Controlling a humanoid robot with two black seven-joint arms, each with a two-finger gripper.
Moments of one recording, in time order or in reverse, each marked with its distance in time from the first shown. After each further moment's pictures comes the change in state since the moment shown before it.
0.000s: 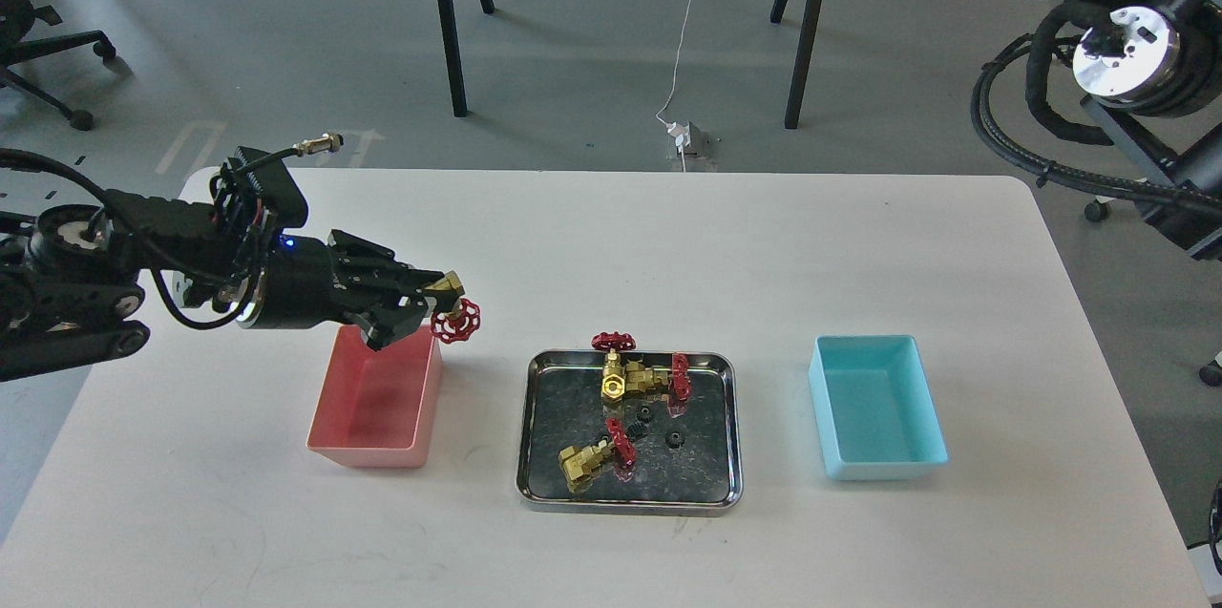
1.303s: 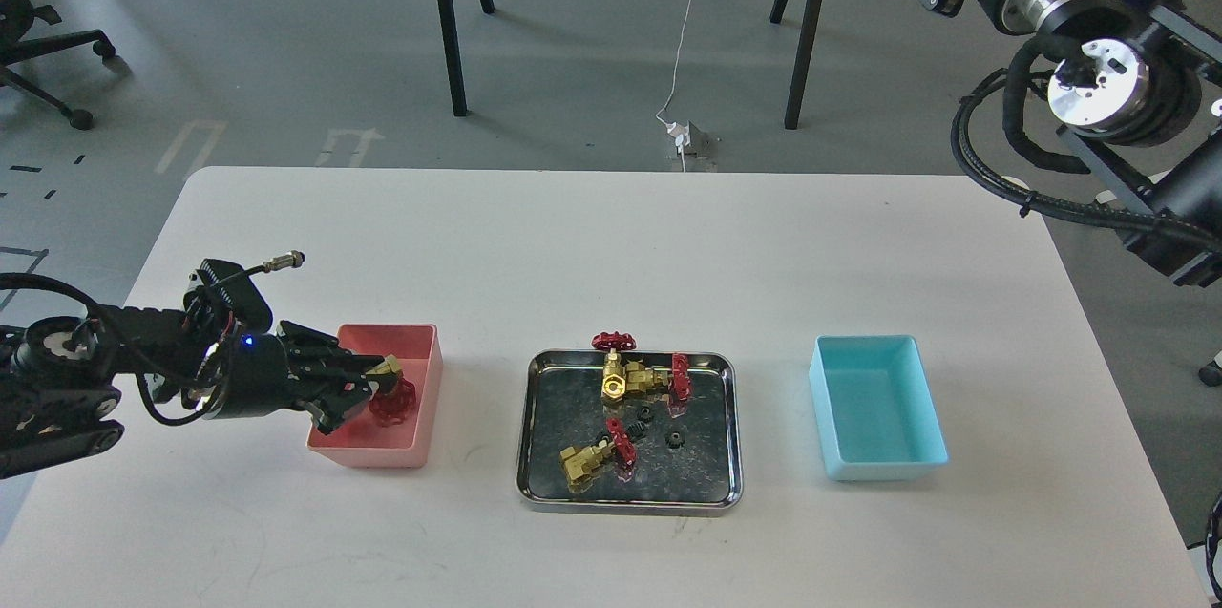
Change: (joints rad) left arm 0.329 -0.059 -0.085 0.229 0.089 0.077 0.000; right arm -0.058 0.004 0.003 0.047 0.004 -0.005 -0.005
